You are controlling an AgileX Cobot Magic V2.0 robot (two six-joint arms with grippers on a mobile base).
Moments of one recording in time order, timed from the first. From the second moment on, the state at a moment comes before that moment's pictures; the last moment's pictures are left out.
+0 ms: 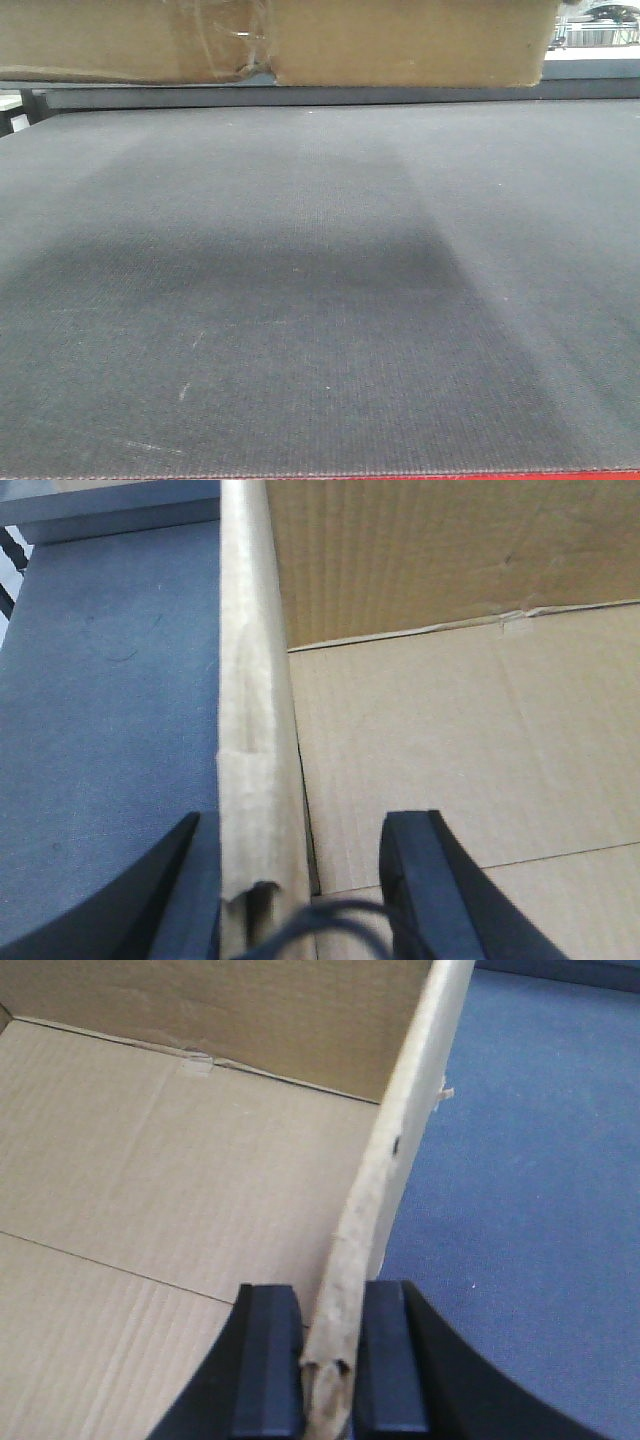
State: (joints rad) left arm -0.44 1.39 -1.75 0.43 1.05 -0.35; right arm 0.53 1.39 -1.74 -0.08 1.02 0.17
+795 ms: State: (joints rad) left arm -0.44 1.46 -1.74 0.39 1.11 -0.35; right arm 0.53 1.48 -1.74 -0.08 1.08 0.16
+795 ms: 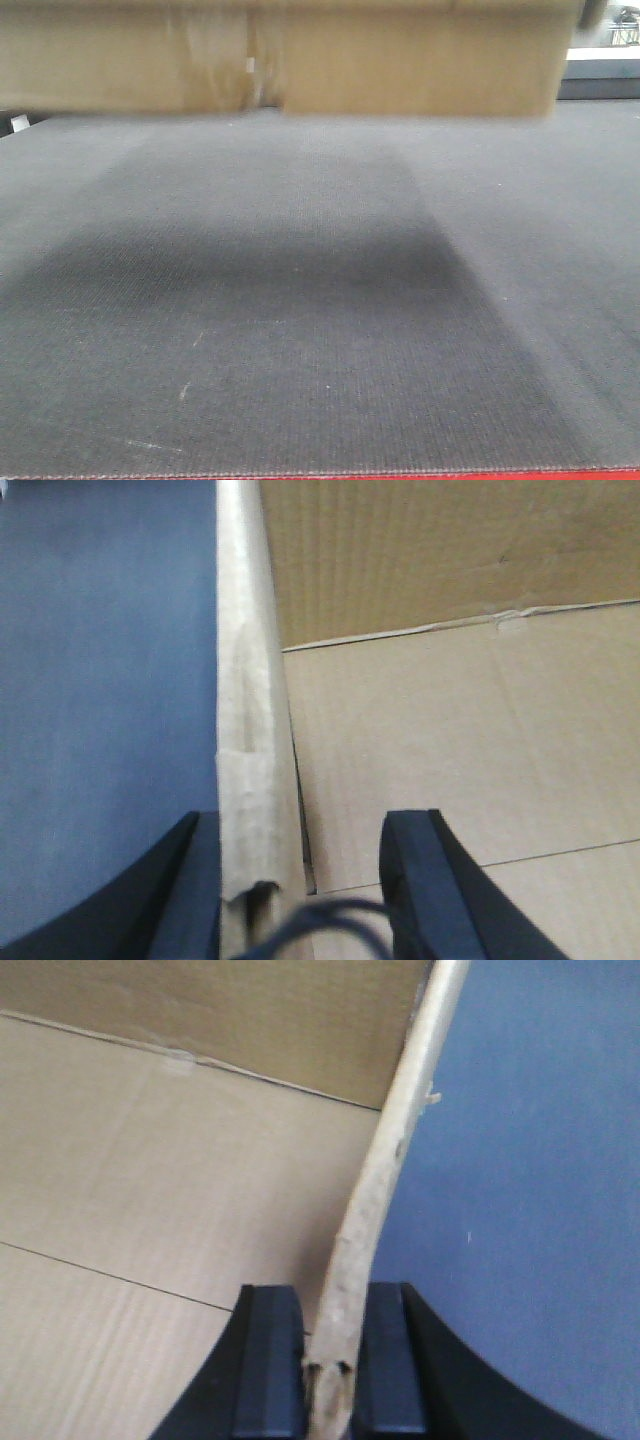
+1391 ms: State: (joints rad) left arm -0.38 1.65 -1.60 0.35 0.96 -0.37; right arm 0.49 1.73 -1.74 -0.14 1.10 0.15
